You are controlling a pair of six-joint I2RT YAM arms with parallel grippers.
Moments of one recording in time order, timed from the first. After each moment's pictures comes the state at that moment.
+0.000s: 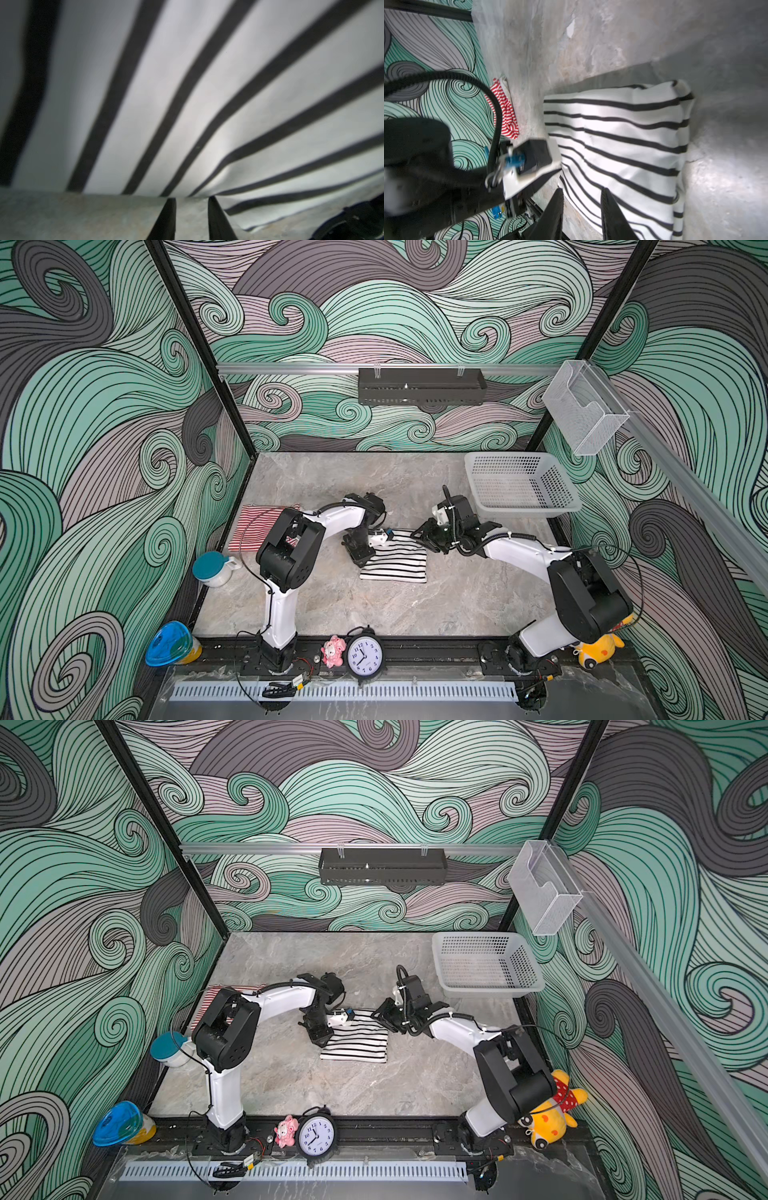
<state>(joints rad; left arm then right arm) -0.56 1.98 1.35 -1.06 0.06 0.50 0.53 1.54 0.84 -0.15 -0.46 0.96</state>
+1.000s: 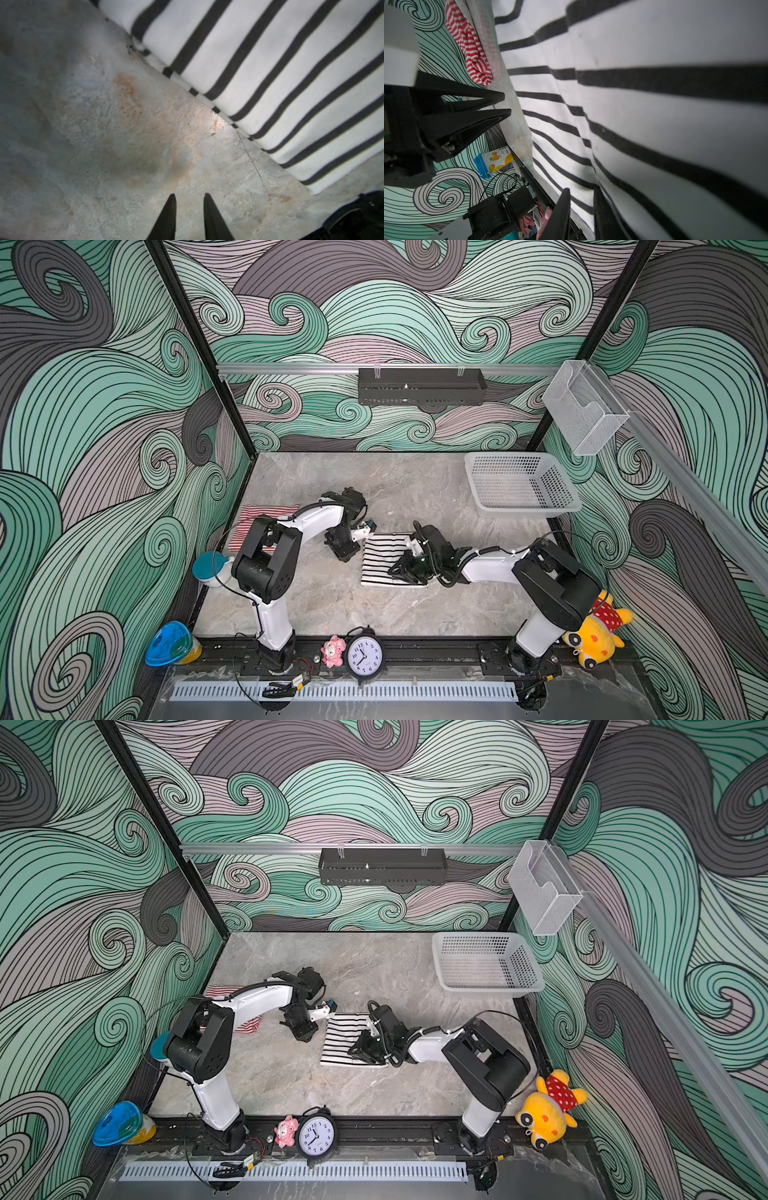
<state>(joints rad) -0.46 1.82 1.23 -1.03 0.03 0.46 0.77 1.69 0.67 0.18 -0.52 1.13</state>
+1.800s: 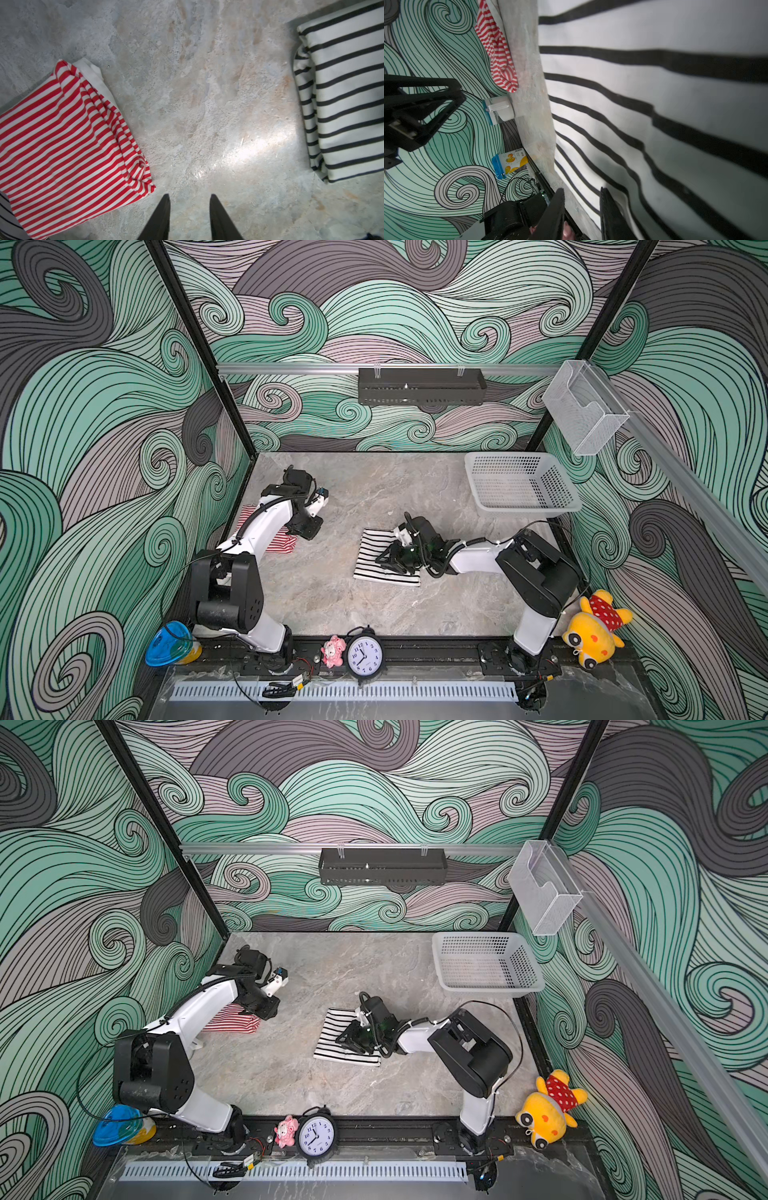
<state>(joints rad) -0.11 1.55 1.19 -0.98 0.03 0.36 0.77 1.80 0.83 0.22 -0.55 1.13</state>
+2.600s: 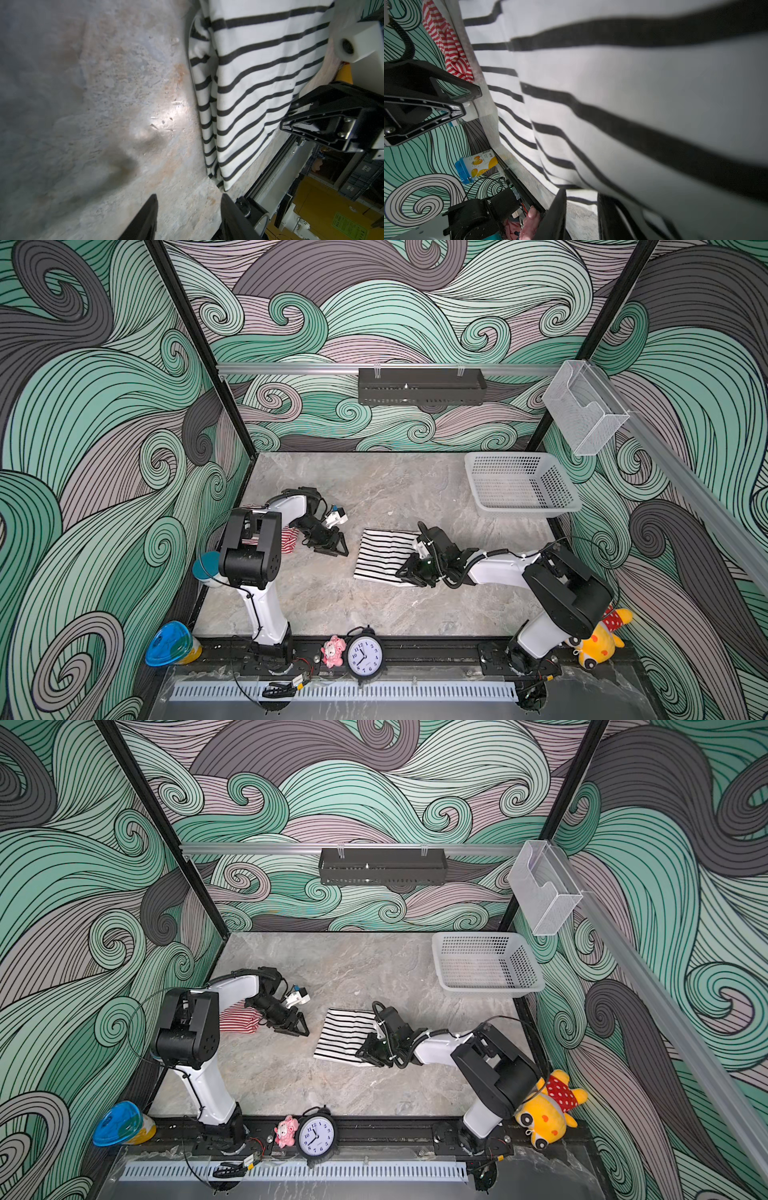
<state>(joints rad) -0.10 1.88 1.20 -1.04 0.62 0.30 0.74 1.65 0.64 0.09 -0.48 1.07</state>
